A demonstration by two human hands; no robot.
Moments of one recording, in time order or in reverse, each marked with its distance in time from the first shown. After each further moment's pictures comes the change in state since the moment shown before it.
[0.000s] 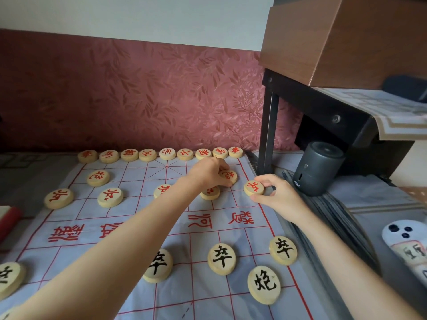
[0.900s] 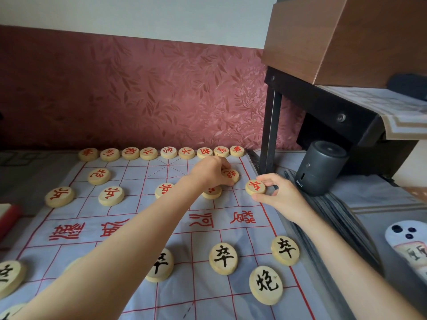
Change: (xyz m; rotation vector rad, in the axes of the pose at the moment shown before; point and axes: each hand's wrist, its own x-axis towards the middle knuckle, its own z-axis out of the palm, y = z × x) left_hand 0.004 -0.003 0.004 -0.008 -0.001 -0.011; right_hand 0.000 0.001 -0.001 -0.004 -0.008 0.000
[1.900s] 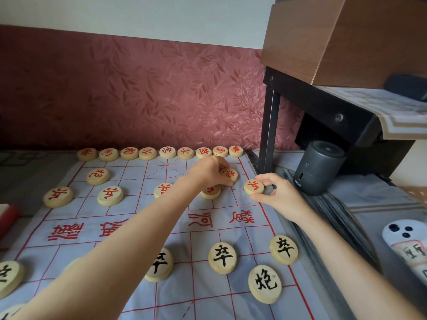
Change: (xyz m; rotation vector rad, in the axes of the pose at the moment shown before) left_hand -0.002 -0.001 -0.001 -0.069 0.011 -0.015; right_hand -0.001 -0.004 -0.001 -0.030 -0.004 -0.006
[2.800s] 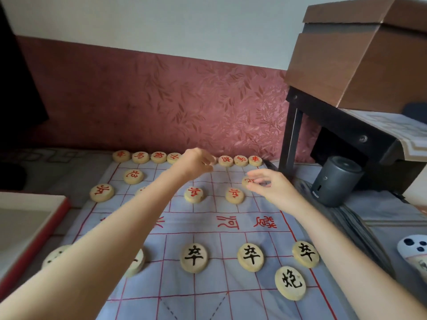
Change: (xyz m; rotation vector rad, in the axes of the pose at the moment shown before) left_hand -0.050 -0.049 -0.076 -0.062 0.185 -0.039; right_hand 0.008 -0.081 0.026 0.015 -0.098 -0.061
